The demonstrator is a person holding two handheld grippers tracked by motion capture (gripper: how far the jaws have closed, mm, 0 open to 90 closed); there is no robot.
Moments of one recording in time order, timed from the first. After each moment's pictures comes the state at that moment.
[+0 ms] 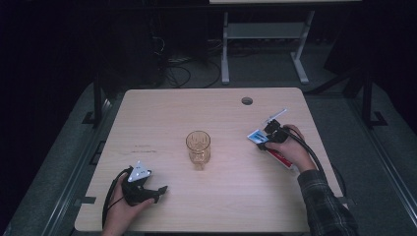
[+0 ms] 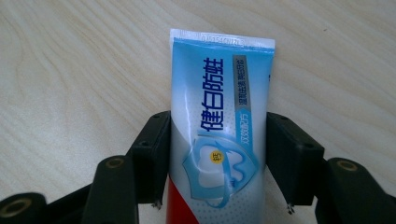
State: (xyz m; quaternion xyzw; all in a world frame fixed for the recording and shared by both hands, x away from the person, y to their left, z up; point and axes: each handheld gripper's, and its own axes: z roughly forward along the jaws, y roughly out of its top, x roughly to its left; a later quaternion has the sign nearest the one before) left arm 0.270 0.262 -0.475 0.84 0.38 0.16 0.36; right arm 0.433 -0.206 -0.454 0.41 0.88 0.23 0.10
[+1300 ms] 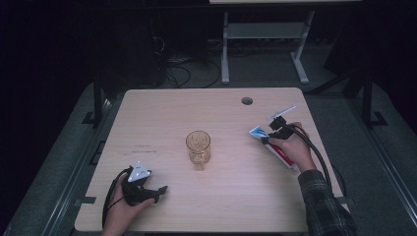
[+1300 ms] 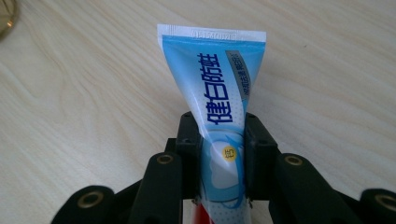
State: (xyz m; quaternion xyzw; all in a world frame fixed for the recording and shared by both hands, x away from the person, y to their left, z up) left arm 0.270 0.262 -0.475 0.84 0.38 0.16 0.36; right arm 0.428 -0.218 -0.436 0.43 0.85 0.28 0.09
